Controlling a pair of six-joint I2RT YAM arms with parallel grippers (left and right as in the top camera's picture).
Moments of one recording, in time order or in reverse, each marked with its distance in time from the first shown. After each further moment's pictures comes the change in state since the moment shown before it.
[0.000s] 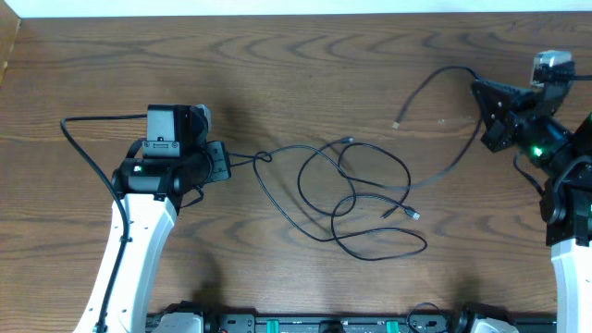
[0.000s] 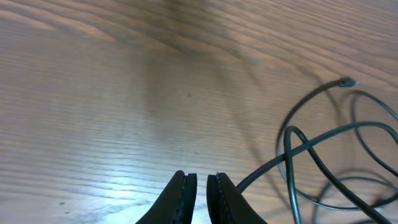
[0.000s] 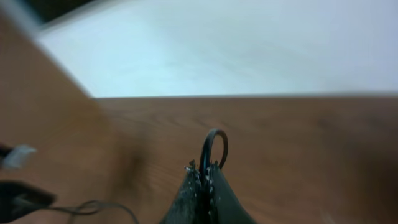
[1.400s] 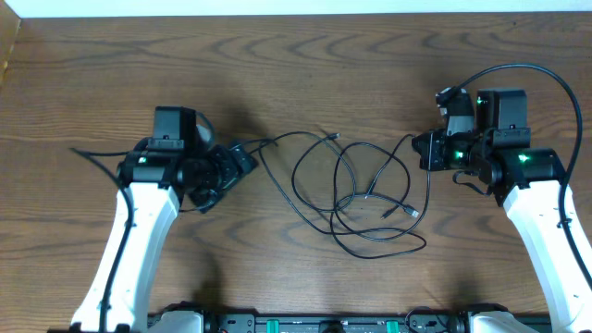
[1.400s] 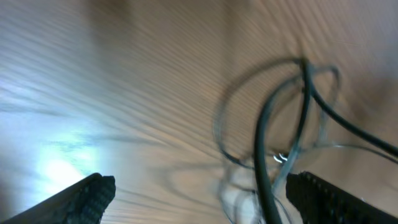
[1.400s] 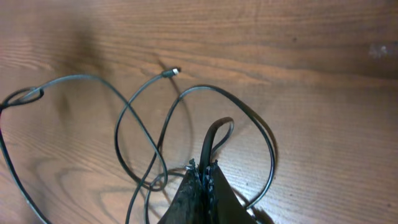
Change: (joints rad) left arm 0.001 0.063 0.000 -0.119 0.259 -0.449; right arm 0.296 0.252 0.000 -0.349 0.273 -0.018
